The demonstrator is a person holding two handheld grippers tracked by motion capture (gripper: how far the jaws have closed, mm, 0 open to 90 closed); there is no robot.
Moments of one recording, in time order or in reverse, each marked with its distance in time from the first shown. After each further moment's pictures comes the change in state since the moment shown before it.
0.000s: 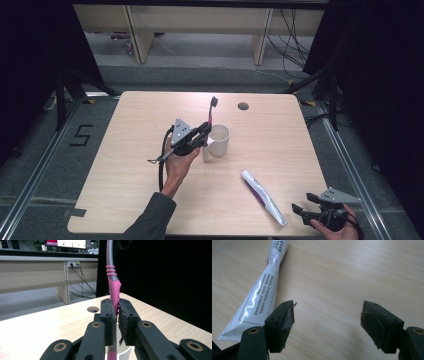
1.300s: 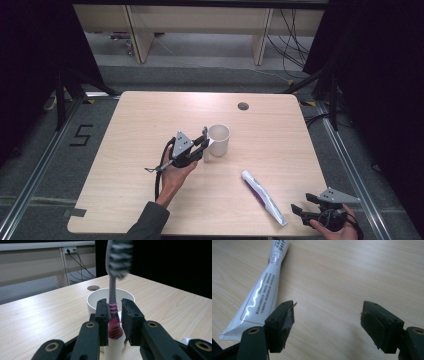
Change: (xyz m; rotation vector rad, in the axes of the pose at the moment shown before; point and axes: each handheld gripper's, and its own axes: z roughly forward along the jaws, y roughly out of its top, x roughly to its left) left arm 0.000 -0.033 -0.013 0.113 -0.009 0.089; right arm 0.001 0.000 0.001 0.007 0.004 -0.003
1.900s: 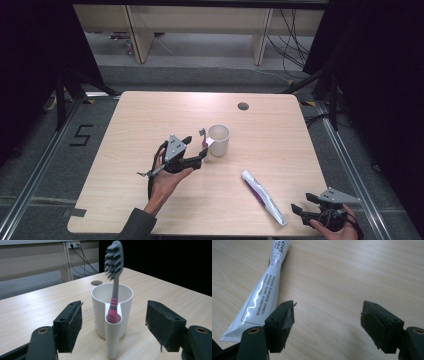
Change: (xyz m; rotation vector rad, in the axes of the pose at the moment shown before) left arm -0.003 0.005 -0.032 0.053 0.022 -0.022; right arm -0.002 0.001 0.000 -0.011 -0.003 -0.024
